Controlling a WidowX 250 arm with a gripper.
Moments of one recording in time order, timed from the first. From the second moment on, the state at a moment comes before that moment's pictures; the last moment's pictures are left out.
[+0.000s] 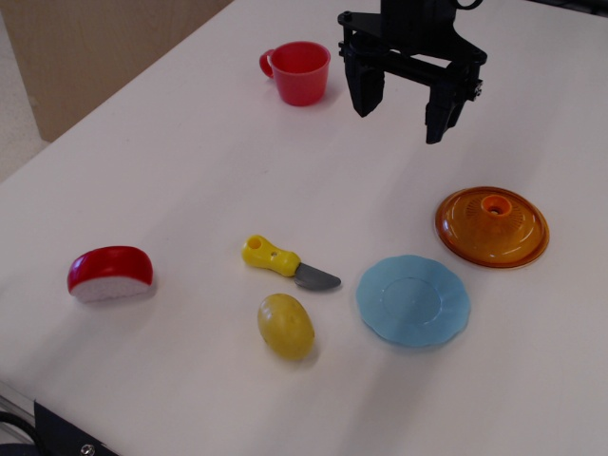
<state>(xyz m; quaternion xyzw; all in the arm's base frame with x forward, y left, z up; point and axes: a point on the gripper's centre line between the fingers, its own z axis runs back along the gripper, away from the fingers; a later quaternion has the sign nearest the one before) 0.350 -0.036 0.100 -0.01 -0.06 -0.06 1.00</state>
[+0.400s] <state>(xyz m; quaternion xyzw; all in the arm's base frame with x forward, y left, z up) 0.344 -0.035 0.089 -0.01 -0.04 -0.06 1.00</state>
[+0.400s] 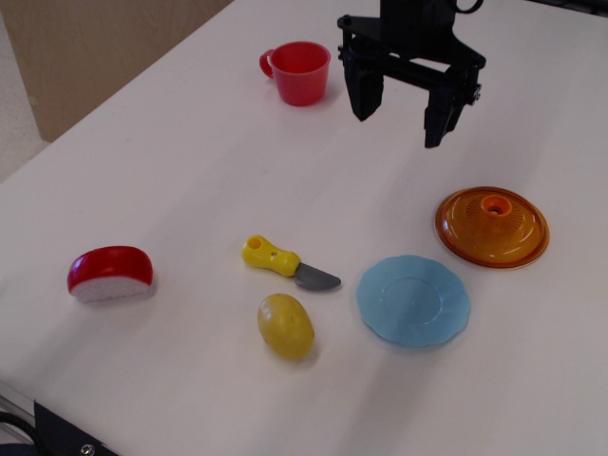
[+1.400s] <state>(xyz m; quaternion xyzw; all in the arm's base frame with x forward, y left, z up) 0.236 0.101 0.071 0.08 0.00 -0.27 0.96</state>
